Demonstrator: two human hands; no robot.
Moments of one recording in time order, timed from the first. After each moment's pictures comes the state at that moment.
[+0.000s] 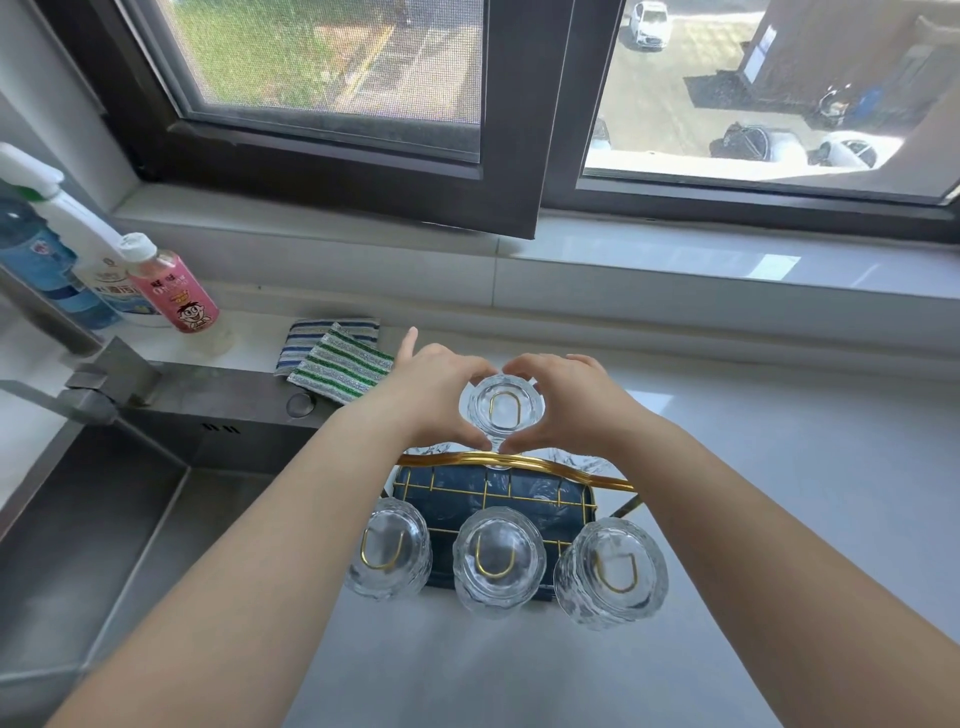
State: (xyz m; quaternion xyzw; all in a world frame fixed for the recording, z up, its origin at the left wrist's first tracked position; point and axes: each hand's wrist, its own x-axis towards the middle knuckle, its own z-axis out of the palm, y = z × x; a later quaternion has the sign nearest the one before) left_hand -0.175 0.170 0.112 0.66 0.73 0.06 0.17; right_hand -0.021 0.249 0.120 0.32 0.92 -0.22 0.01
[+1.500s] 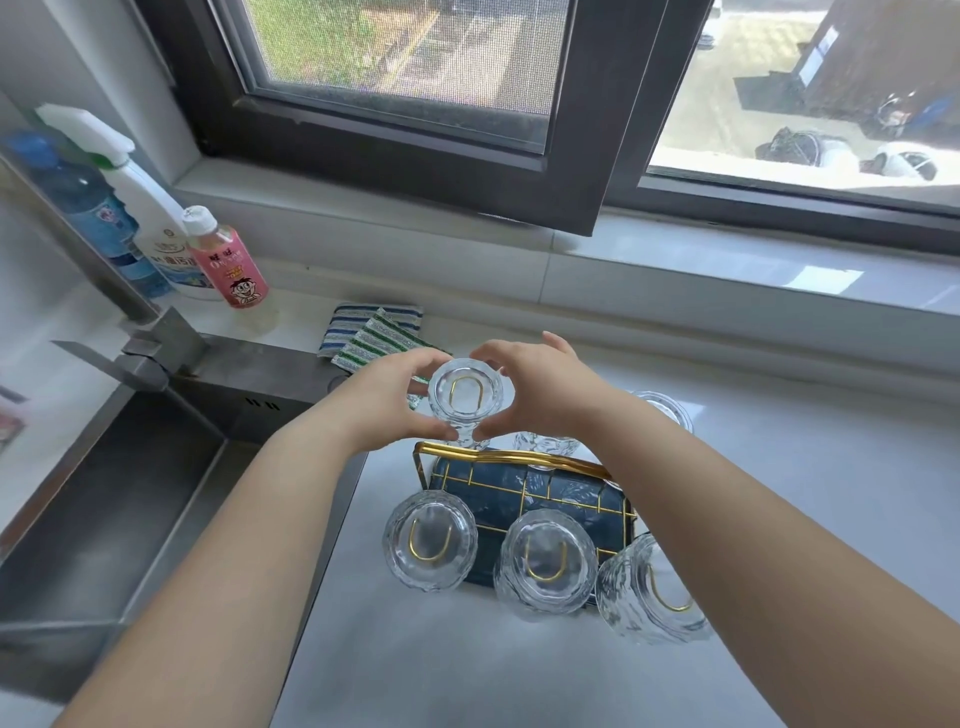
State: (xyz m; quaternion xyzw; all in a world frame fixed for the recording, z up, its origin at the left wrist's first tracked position) left_hand -0.230 0.112 0.106 0.49 0.76 0.26 0.34; right_hand -0.088 0.229 0.120 0.25 0.94 -0.22 0.04
